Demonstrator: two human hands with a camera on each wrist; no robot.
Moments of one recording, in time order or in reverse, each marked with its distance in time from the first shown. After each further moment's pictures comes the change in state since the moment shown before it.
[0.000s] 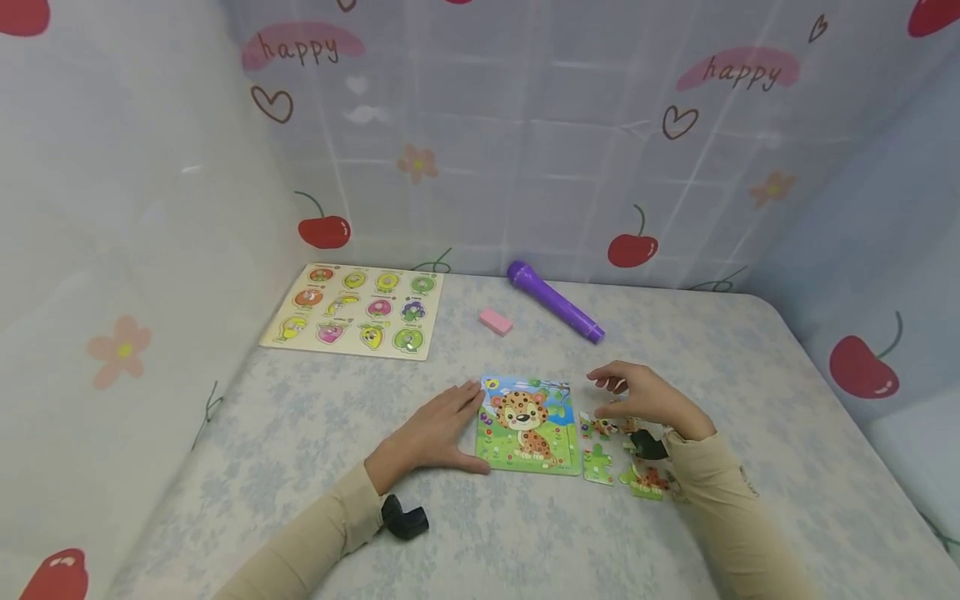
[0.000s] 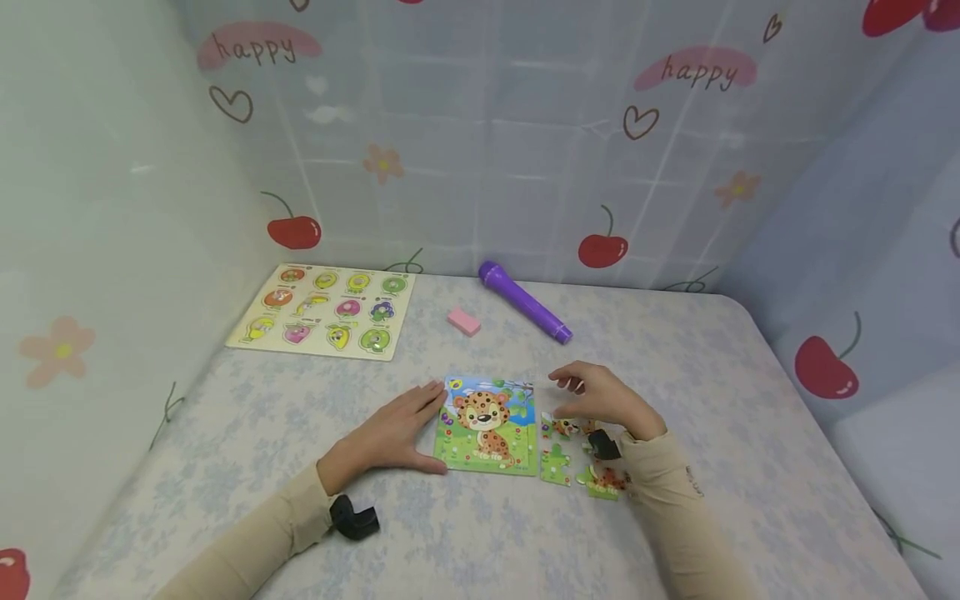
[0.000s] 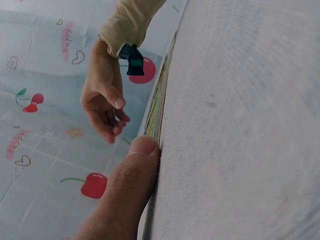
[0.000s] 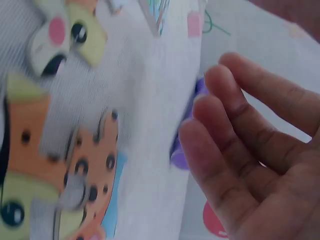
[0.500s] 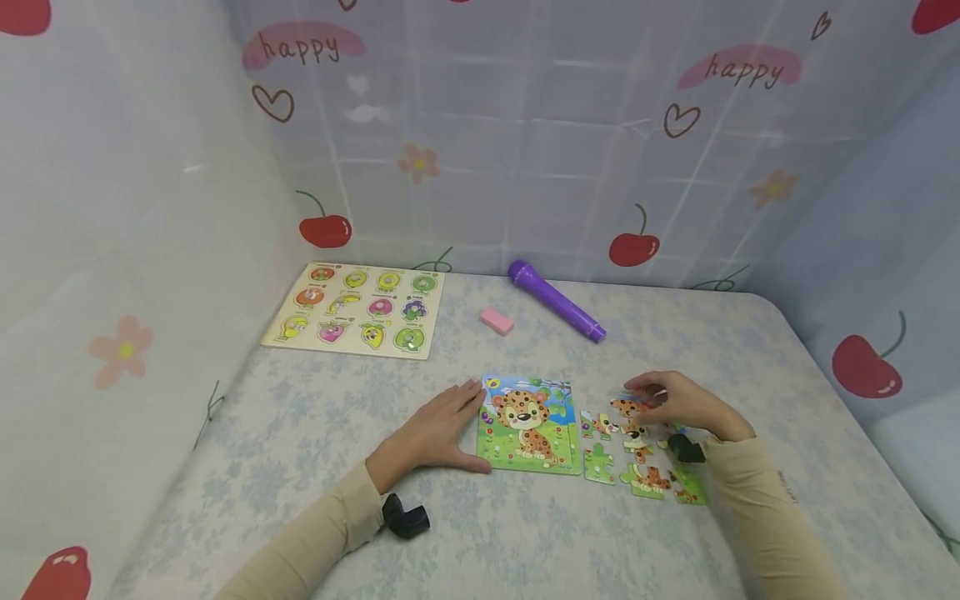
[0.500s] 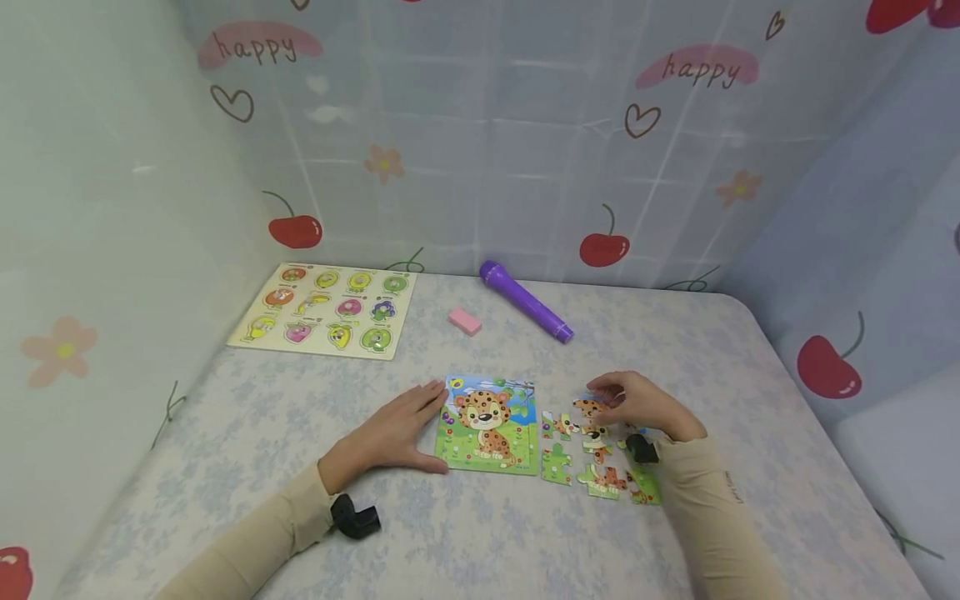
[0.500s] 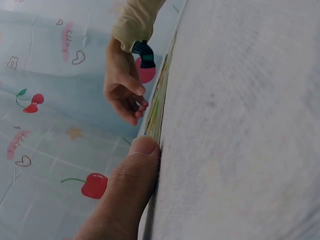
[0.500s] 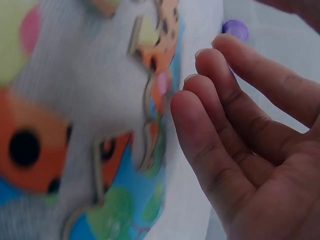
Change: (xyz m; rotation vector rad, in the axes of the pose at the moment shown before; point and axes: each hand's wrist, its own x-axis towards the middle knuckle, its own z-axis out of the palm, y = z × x) left_hand 0.000 0.000 0.000 0.014 0.008 0.010; right_hand -0.023 0.049 -0.017 0.118 -0.063 0.146
